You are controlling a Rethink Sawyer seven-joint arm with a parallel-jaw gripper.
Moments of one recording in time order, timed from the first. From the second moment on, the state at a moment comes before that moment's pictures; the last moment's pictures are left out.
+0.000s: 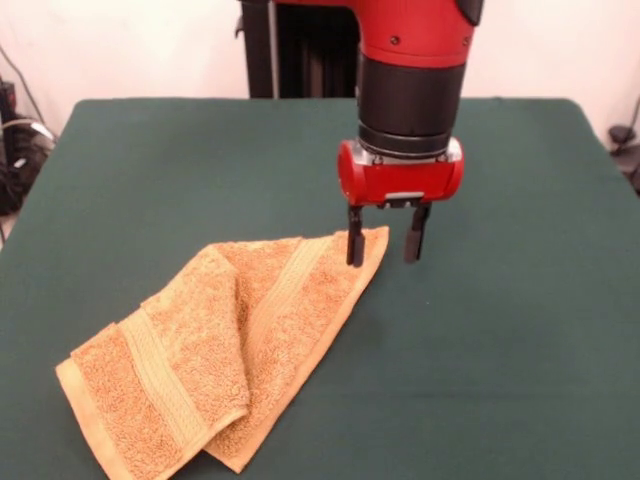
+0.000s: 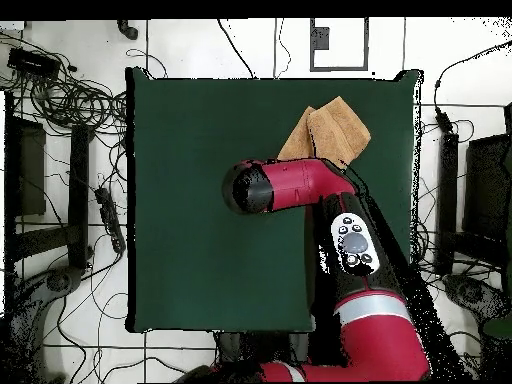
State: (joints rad) arm -0.24 -0.51 0.20 1.45 -0.42 0.48 1.73
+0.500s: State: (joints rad) arm -0.23 -0.49 0.18 1.49 -0.41 0.48 1.73
